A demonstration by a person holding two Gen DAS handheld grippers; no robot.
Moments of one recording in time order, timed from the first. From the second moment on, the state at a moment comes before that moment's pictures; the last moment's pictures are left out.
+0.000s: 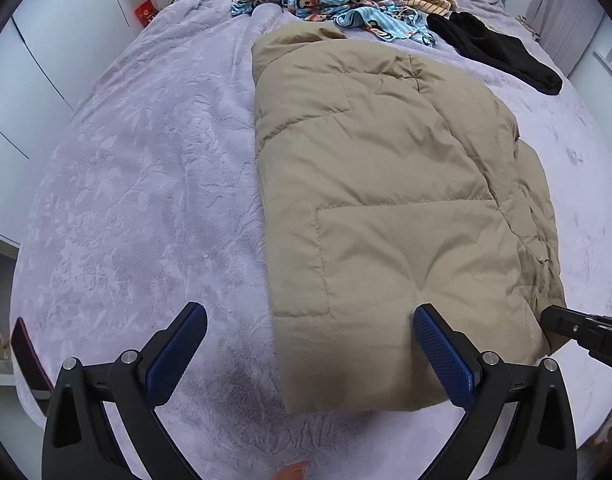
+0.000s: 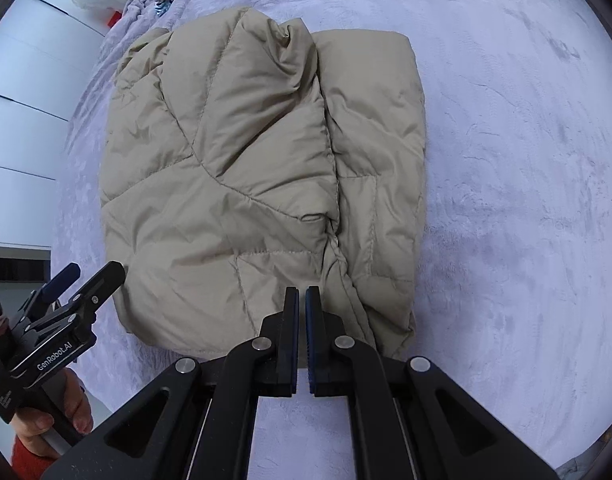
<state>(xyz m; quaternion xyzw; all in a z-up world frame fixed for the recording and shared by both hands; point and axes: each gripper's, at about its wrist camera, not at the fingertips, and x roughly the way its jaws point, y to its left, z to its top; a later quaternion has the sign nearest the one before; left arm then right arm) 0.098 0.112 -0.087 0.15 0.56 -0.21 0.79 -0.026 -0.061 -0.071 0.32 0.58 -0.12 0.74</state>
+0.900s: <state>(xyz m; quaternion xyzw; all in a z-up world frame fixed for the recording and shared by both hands) -0.050 0.097 0.024 0.12 0.51 -0.19 0.83 -0.150 -0.074 0.014 0.30 0.52 -0.09 0.79</state>
